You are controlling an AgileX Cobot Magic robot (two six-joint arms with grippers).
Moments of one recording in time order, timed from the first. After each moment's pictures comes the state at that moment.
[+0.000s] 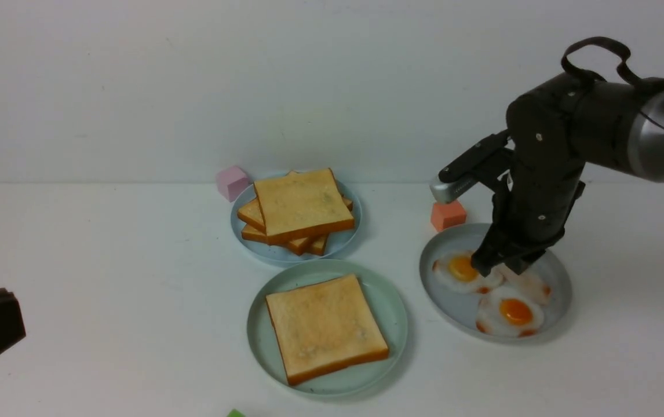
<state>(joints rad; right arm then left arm) 0.37 1.95 -1.53 -0.20 1.02 -0.19 -0.77 0.37 -0.69 0.06 0.53 -0.17</state>
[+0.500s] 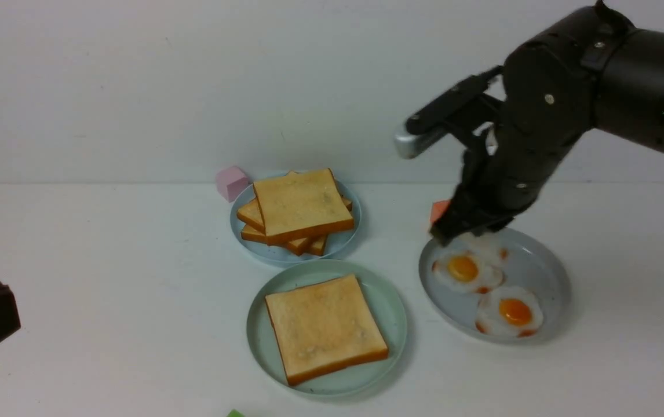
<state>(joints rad) 0.57 1.76 -1.55 -0.19 1.03 -0.08 -0.77 0.37 -0.69 0.10 0.53 -0.17</state>
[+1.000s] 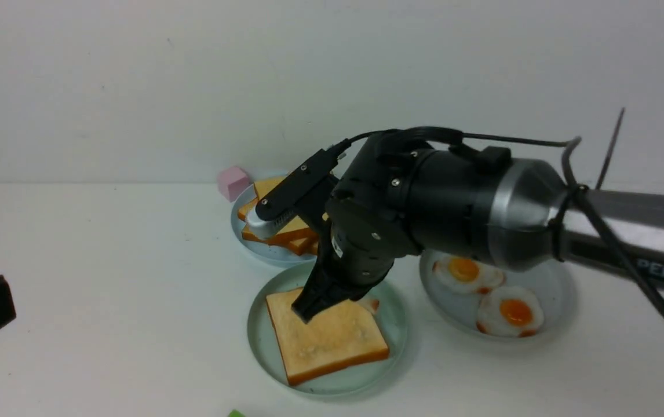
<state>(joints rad) 0.82 1.96 -1.57 -0.34 0.83 0.20 -0.77 0.37 -0.69 0.13 0.52 -0.17</state>
